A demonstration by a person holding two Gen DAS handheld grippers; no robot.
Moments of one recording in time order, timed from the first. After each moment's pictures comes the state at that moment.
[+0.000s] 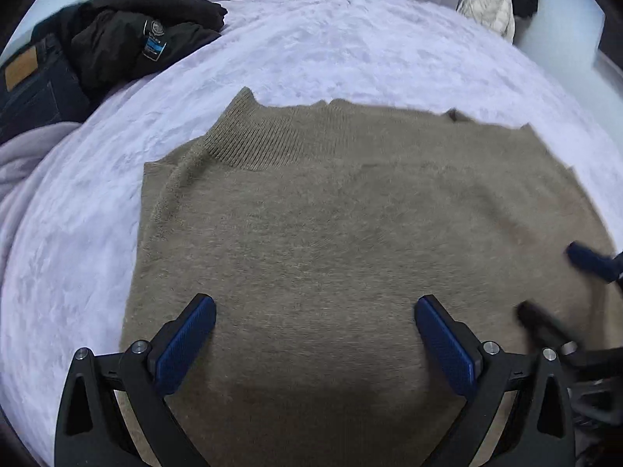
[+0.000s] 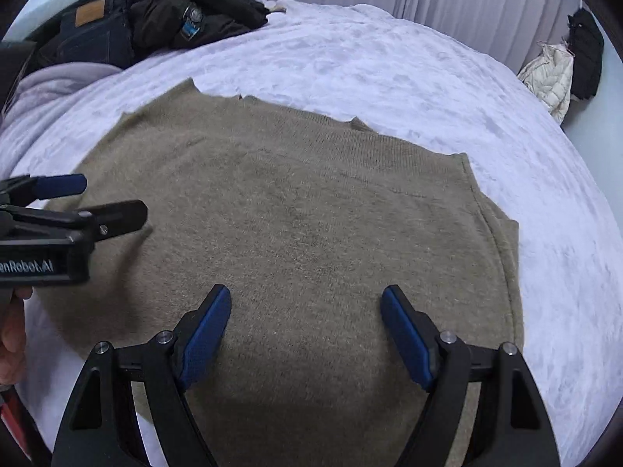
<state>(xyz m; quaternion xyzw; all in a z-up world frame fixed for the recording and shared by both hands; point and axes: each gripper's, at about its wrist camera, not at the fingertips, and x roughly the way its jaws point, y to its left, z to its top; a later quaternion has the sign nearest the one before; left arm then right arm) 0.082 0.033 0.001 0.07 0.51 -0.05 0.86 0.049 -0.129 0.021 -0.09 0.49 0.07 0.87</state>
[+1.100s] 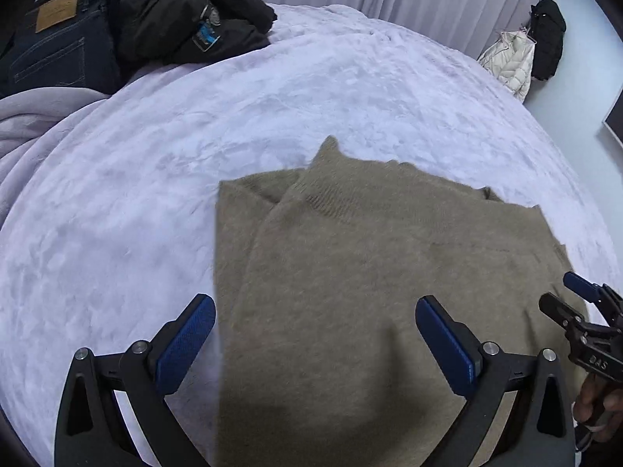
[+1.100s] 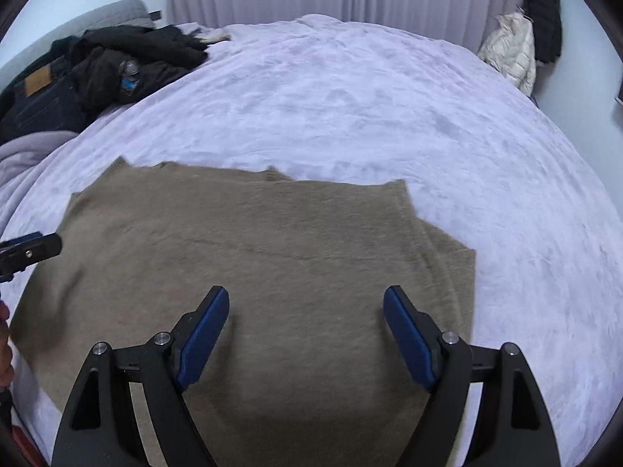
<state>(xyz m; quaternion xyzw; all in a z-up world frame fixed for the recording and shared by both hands) 0.097 0.119 0.024 -0.05 0.49 -0.06 0.87 0.078 -0.168 0.044 -0.02 0.46 0.04 0.89</state>
